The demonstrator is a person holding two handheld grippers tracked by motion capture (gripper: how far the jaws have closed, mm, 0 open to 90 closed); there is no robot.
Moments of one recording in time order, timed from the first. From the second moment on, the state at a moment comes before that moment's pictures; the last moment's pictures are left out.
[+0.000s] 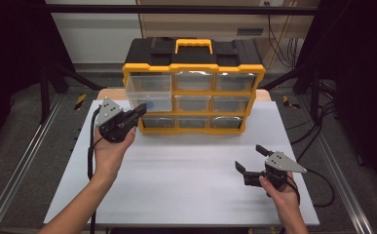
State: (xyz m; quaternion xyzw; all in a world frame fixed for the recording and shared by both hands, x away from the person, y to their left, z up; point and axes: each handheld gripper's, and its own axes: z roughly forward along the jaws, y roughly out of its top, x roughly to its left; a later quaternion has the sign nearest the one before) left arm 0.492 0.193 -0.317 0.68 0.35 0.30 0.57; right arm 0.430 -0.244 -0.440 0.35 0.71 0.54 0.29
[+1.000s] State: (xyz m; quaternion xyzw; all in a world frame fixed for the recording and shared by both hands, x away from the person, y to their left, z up) left arm 0.504 0.180 -0.312 0.69 0.34 0.30 0.56; right arm 0.430 -0.244 -0.440 0.35 0.71 0.54 0.30
